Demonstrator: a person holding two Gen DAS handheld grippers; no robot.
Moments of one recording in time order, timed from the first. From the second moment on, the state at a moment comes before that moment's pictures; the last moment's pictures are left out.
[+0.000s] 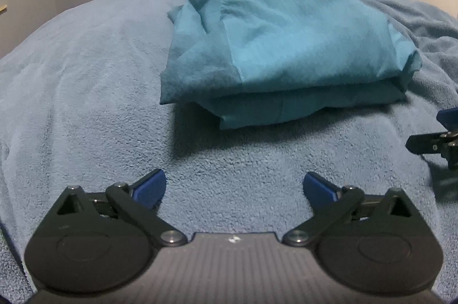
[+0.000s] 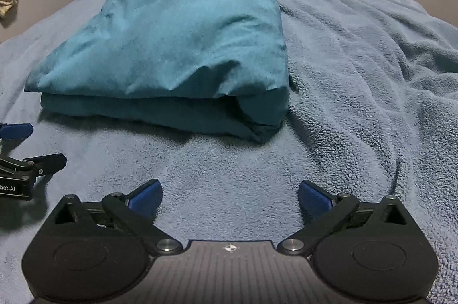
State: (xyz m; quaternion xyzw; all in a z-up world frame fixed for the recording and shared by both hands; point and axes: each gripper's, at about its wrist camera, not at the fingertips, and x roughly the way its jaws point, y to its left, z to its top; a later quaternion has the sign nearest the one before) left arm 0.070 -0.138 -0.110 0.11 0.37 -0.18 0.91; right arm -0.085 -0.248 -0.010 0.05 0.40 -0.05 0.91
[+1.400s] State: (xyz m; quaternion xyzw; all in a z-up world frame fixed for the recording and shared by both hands) left arm 0.070 -0.139 -0.111 0.11 0.37 -0.18 0.91; right arm -0.087 -0.245 -0.009 0.05 0.41 -0.06 0.91
